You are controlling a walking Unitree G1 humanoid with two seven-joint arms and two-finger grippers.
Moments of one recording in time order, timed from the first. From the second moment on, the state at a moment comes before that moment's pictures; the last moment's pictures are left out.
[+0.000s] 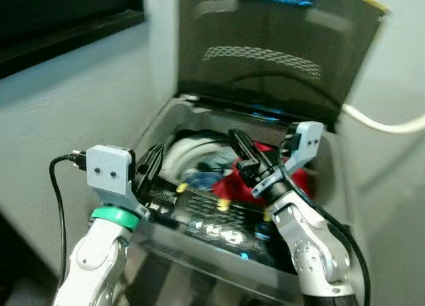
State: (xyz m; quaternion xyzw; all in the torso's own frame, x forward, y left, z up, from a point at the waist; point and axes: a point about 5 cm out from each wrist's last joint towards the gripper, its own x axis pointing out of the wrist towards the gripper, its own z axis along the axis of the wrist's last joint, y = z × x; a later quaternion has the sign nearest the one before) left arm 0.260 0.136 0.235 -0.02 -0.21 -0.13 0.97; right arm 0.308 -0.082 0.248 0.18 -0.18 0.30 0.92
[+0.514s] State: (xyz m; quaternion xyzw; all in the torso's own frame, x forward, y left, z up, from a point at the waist) left arm 0.263 0.131 0.228 0.00 -0.17 -0.14 0.97; right arm 0.307 -0.084 0.247 0.18 -0.18 0.30 0.92
